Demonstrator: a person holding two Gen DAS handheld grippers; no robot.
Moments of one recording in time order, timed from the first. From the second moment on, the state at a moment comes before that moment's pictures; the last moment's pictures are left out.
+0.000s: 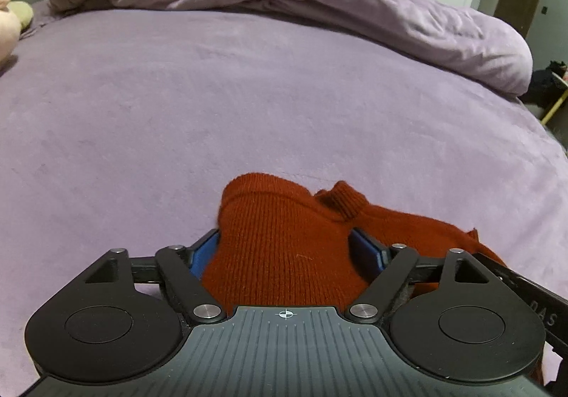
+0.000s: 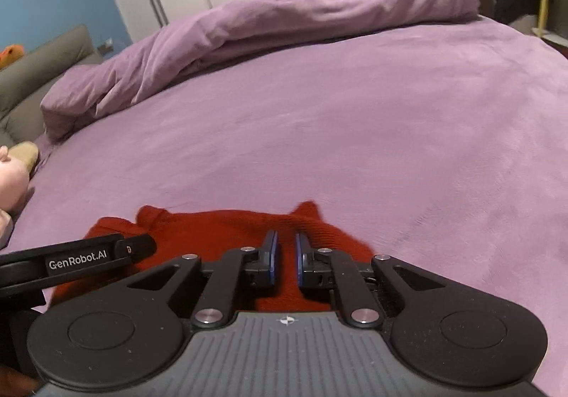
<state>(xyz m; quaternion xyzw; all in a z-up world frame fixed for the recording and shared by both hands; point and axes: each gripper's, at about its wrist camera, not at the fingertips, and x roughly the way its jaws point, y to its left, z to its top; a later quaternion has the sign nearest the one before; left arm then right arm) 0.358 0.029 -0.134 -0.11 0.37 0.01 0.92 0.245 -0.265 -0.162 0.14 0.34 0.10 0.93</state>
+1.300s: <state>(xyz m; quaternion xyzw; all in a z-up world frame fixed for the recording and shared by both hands) 0.187 0.114 -0.138 -0.13 0.44 -0.06 0.89 0.068 -0.239 -0.139 -0.03 0.37 0.14 0.92</state>
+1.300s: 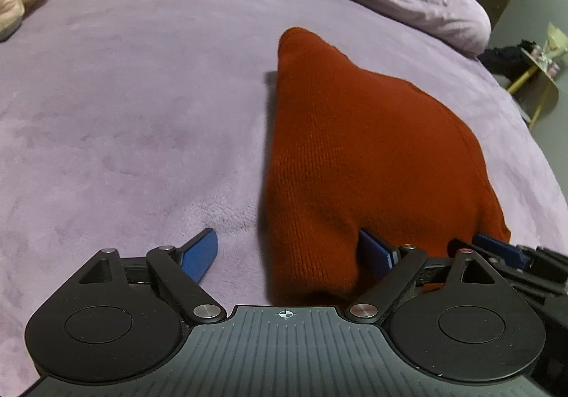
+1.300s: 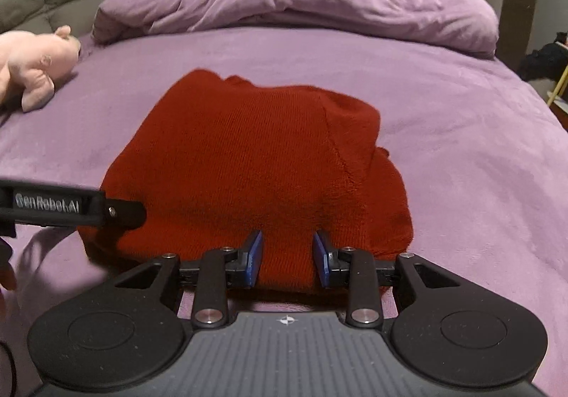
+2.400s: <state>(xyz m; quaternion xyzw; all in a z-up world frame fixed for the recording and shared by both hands) 0.107 0.093 -0.052 -0.04 0.45 0.02 0.89 0.000 -0.245 -0.078 -0.02 0.50 0.06 0.86</state>
